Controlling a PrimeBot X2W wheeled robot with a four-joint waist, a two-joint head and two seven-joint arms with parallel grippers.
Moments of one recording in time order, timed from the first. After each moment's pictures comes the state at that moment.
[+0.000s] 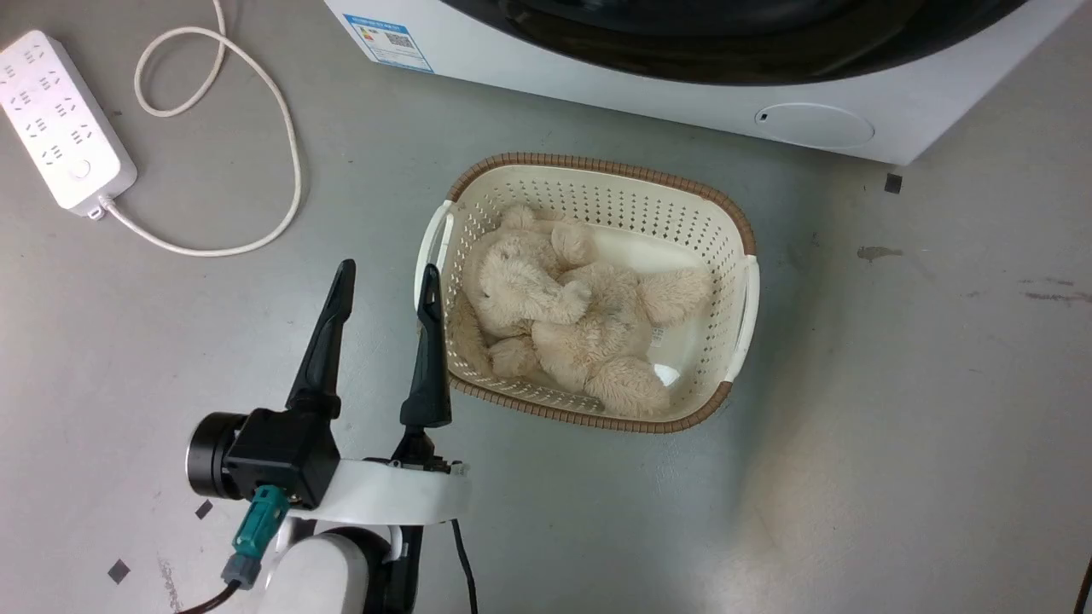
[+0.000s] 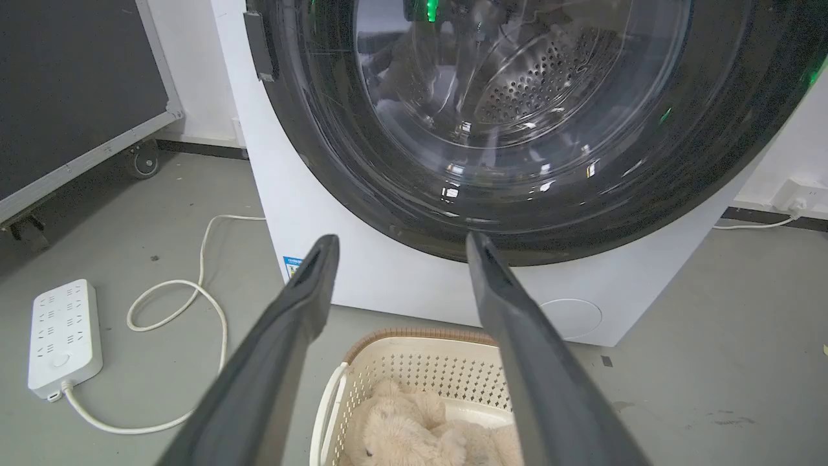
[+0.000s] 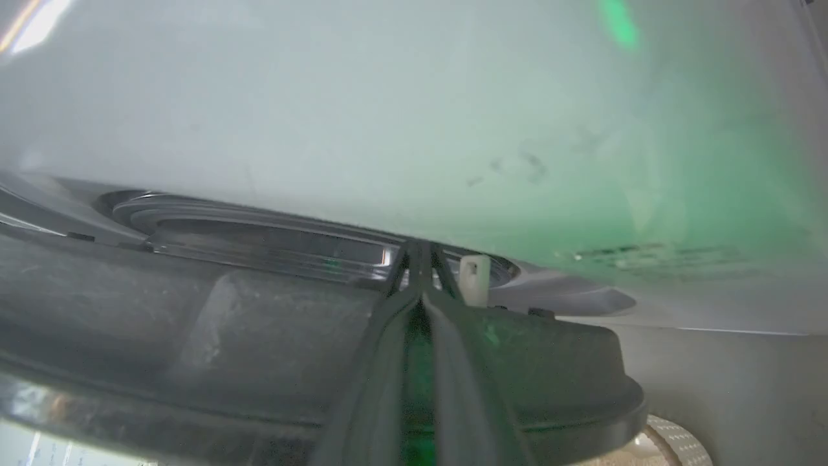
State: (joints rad) left arm -0.19 0.05 -0.20 -0.12 -0.16 0.10 -0.23; right arm -1.32 -0.18 -0.44 0.74 0.75 0.13 0.73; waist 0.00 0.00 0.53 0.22
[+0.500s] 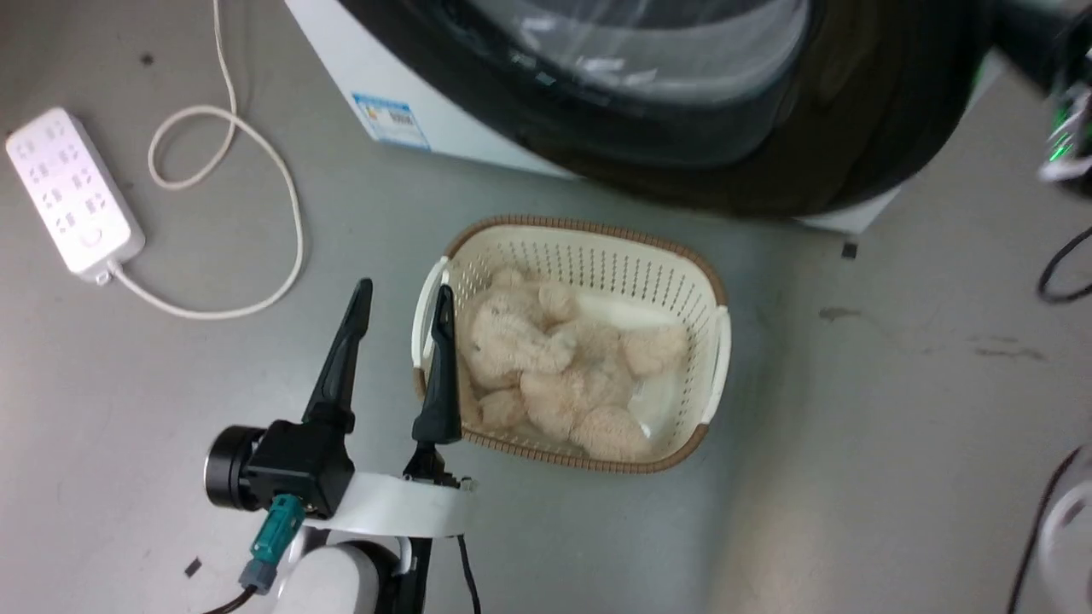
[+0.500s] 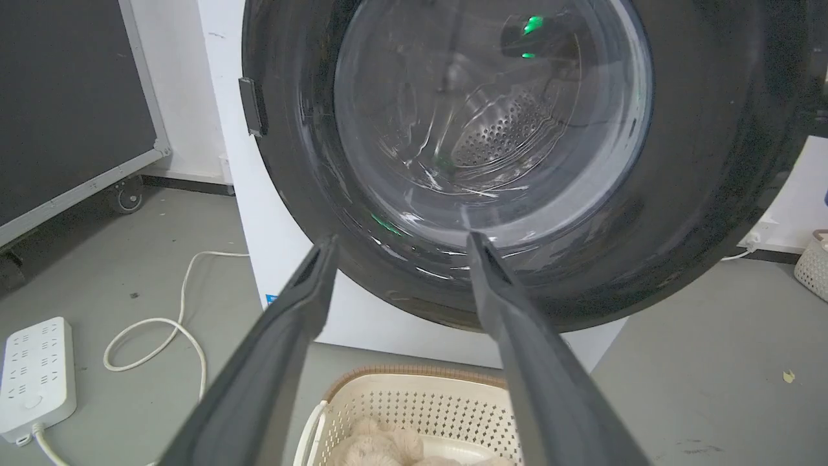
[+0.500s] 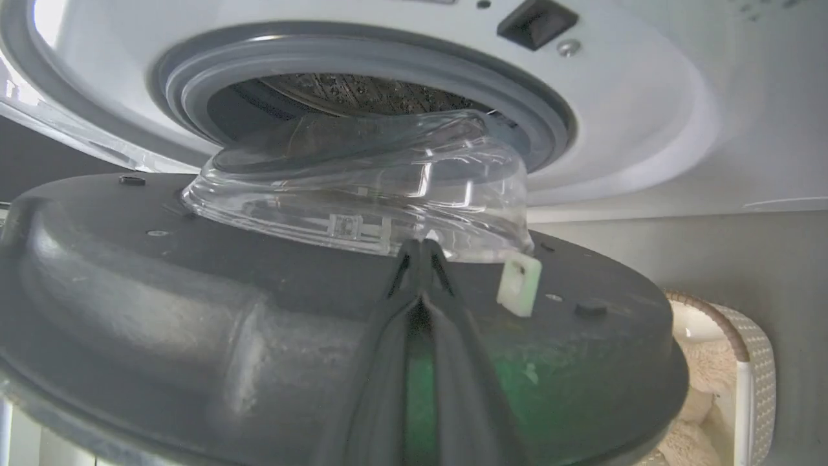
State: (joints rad) left arm -0.18 0.05 -0.22 -0.08 -0.17 0.09 -0.26; right arm -1.17 -0.13 -0.48 0.74 0.86 0.13 0.93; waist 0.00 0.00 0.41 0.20
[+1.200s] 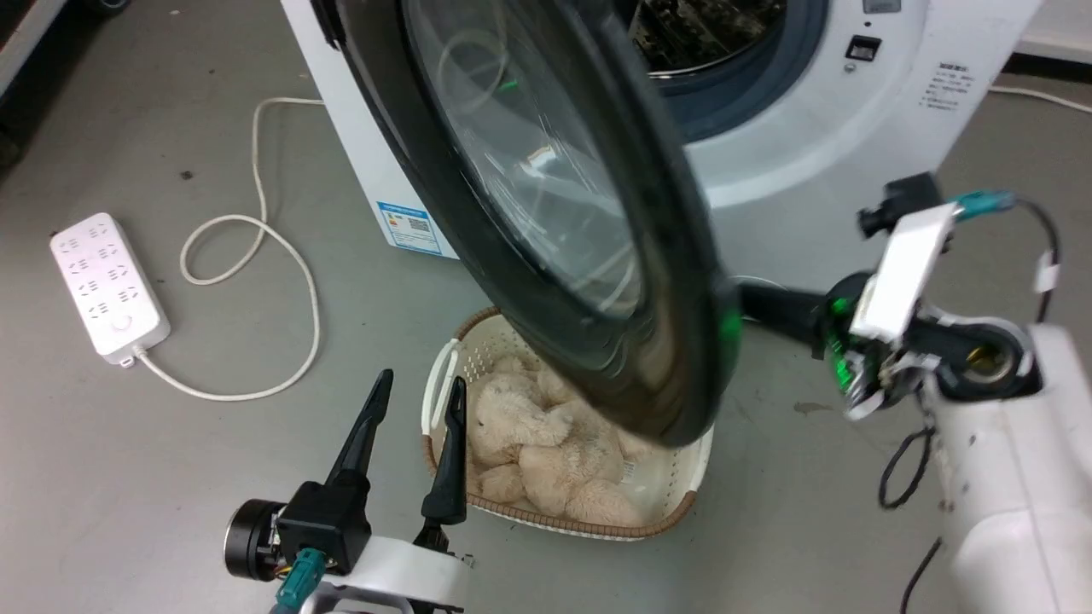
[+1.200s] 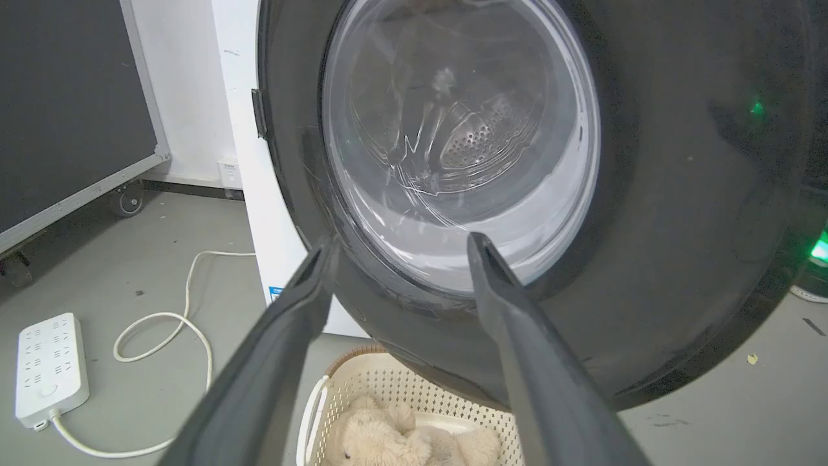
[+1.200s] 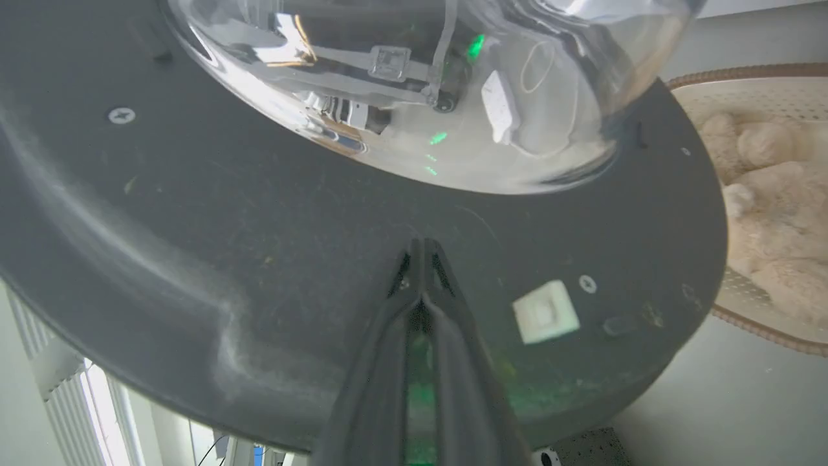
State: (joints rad) left arm -0.06 0.05 -0.22 0.00 -0.15 0.04 -0.26; right arm -0.72 -0.06 -0.11 0.55 1.21 0.13 1.06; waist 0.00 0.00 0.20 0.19
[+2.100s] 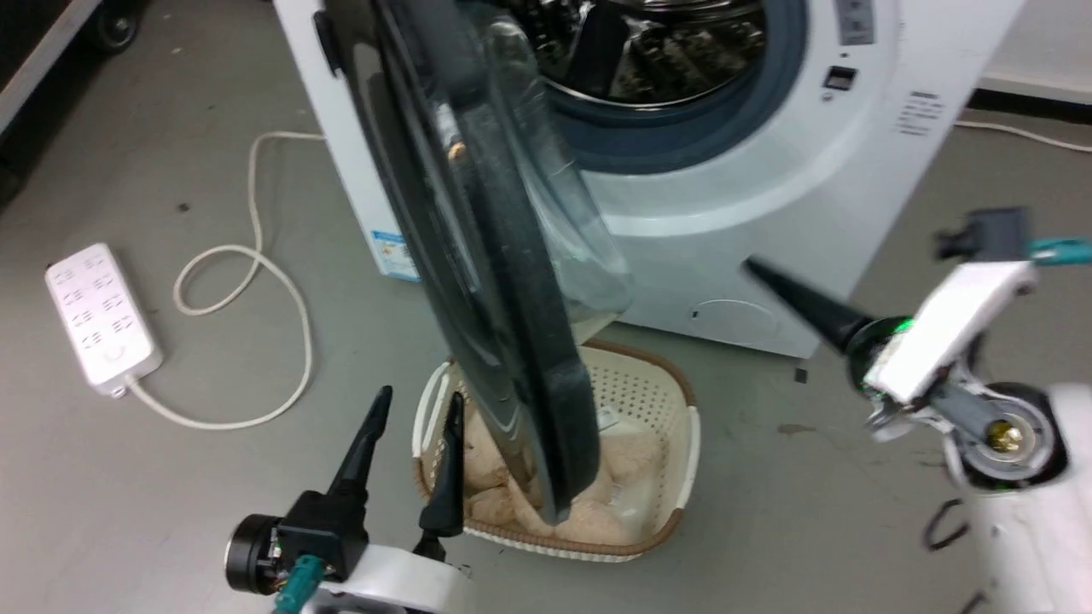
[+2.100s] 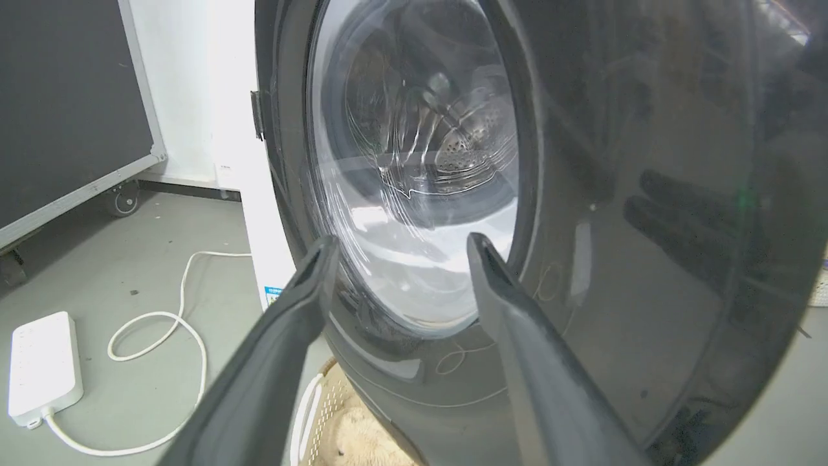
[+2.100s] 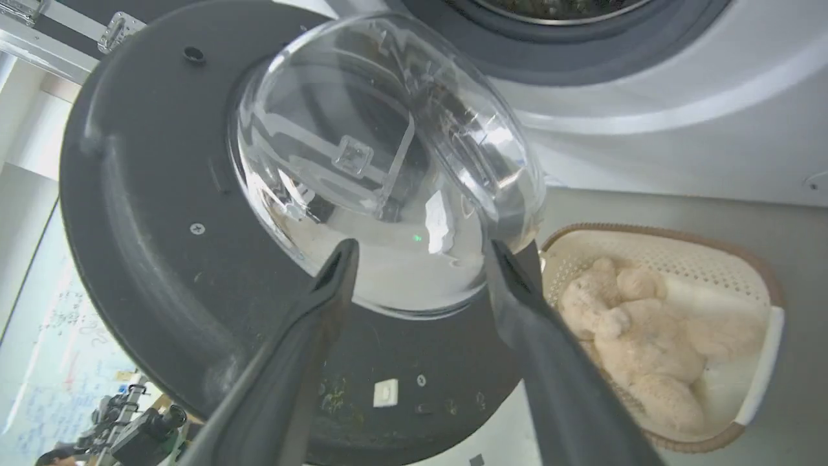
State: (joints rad) left arm -0.04 0.05 -0.22 0.03 -0.16 0.04 -0.26; right arm -0.49 -0.14 0.05 0.24 1.14 0.13 0.69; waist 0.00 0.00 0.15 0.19
